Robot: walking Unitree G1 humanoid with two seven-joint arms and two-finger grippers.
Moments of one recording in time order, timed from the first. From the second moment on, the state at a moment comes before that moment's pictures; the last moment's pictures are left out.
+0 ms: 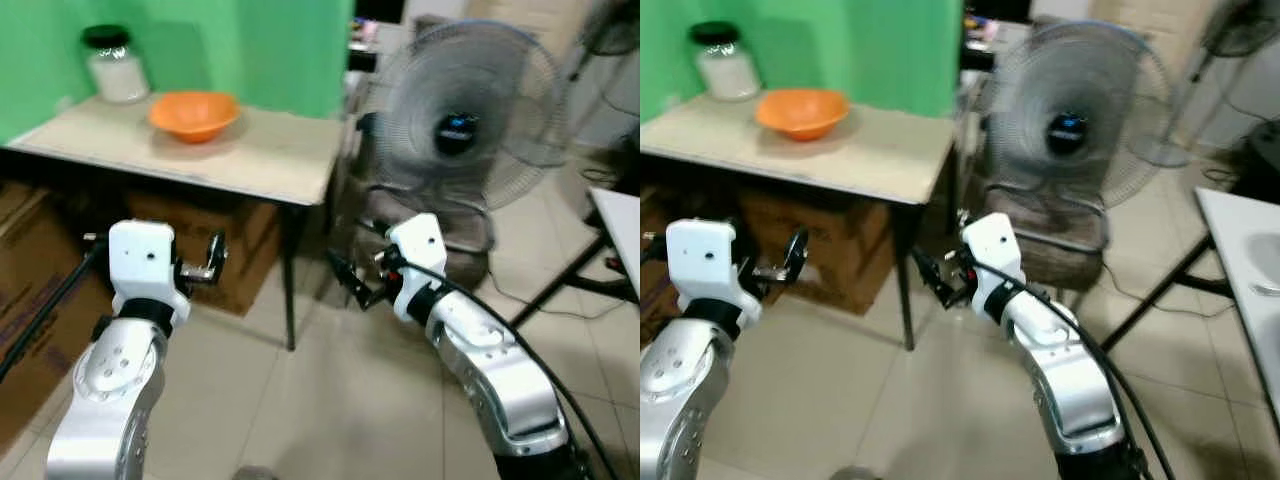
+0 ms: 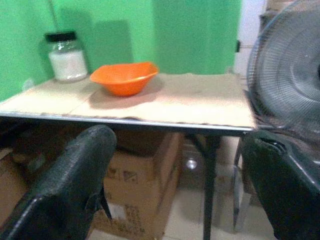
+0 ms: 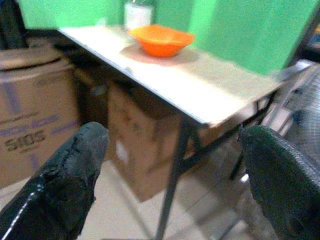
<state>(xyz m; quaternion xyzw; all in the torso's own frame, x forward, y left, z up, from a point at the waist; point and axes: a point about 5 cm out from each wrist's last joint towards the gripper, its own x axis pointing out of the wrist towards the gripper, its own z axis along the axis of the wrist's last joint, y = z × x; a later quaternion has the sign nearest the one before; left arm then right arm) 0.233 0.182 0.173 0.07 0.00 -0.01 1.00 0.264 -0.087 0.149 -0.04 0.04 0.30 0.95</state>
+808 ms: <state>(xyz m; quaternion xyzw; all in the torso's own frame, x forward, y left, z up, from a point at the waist) 0.234 0.180 0.171 0.06 0.00 -0.01 1.00 0.268 -0.098 0.147 -0.04 0.05 0.28 0.96</state>
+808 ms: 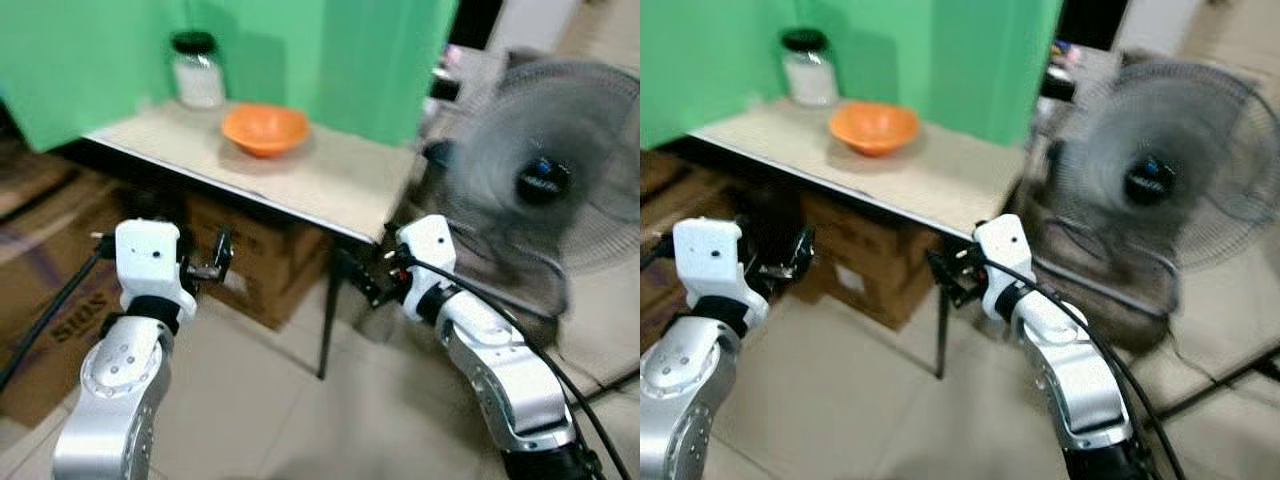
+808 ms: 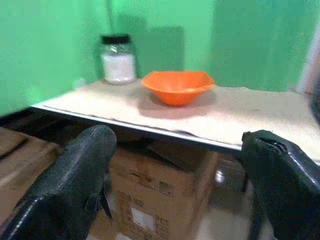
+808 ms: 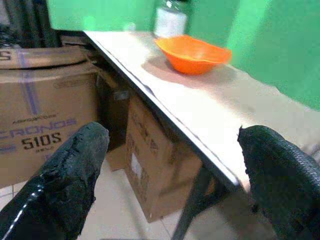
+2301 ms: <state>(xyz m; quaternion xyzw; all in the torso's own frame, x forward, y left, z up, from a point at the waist) 0.236 0.196 0.174 0.08 -0.01 0.01 1.00 0.266 -0.077 0.164 -0.02 0.00 0.34 0.94</state>
